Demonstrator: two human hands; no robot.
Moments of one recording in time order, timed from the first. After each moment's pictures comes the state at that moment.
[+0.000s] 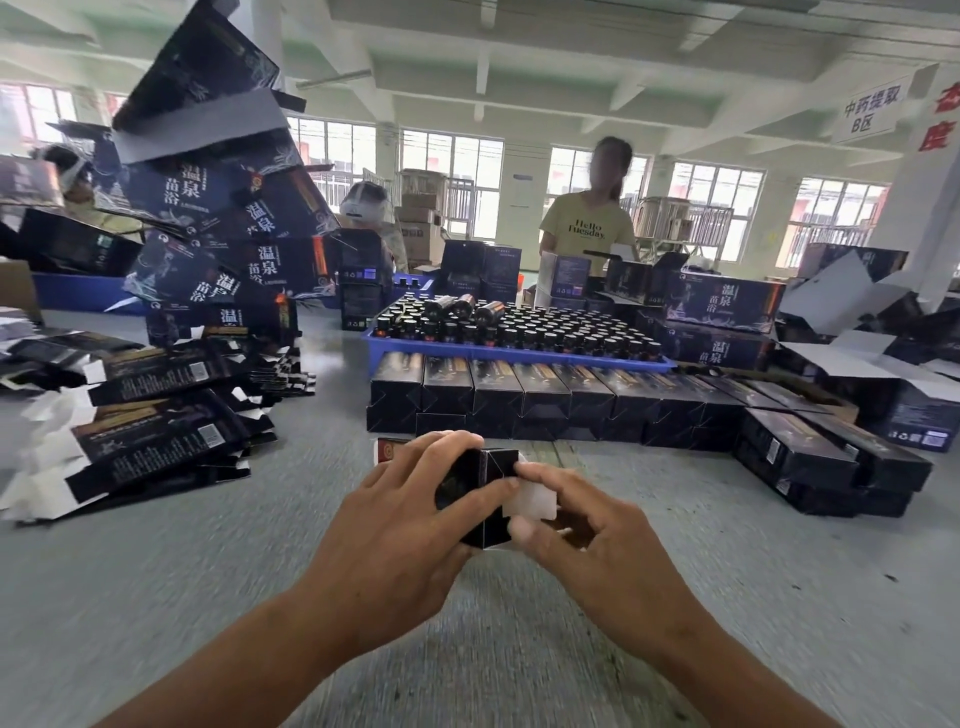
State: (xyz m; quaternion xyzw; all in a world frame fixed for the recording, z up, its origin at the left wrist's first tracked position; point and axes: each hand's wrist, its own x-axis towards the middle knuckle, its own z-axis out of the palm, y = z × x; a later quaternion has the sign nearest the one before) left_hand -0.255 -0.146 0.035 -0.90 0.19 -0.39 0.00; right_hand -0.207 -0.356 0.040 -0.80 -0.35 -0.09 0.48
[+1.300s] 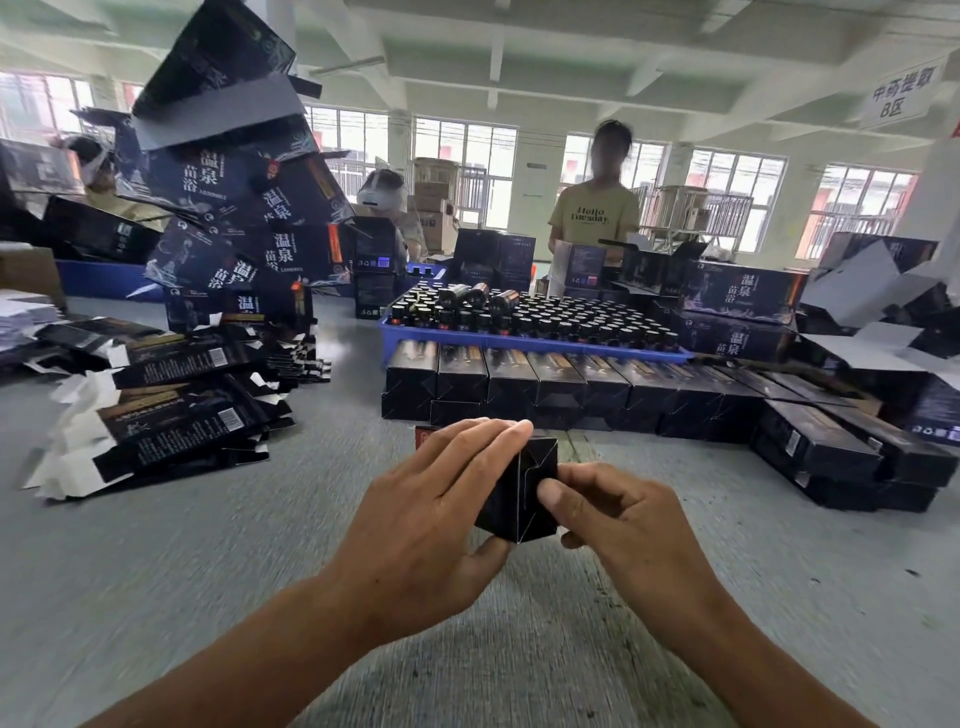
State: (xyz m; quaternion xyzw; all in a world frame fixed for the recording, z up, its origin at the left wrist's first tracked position) left_hand -0.259 -0.156 0.037 -0.89 0.20 -0.41 -0.08; right_hand -0.206 -0.356 0.042 -0.75 -0.28 -0.05 0.60
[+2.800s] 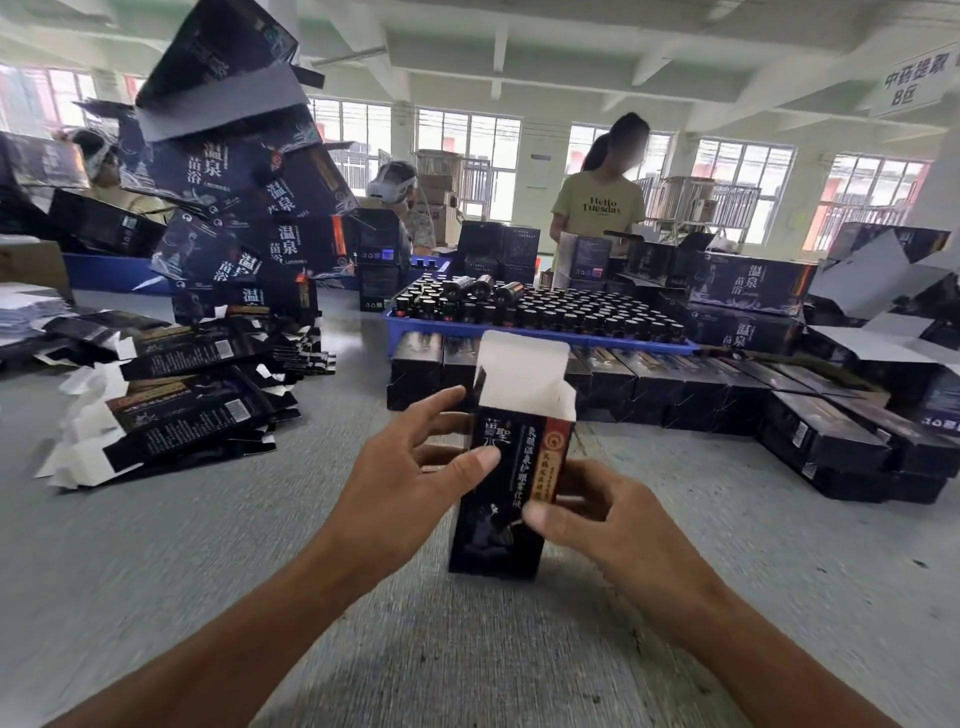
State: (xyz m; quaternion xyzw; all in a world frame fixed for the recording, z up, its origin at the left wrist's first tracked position) left_hand -0.253 -0.144 0.042 -0.74 0.08 -0.24 -0.62; right_hand -0.205 -0.355 0.039 -0.79 -0.27 0.06 0.55
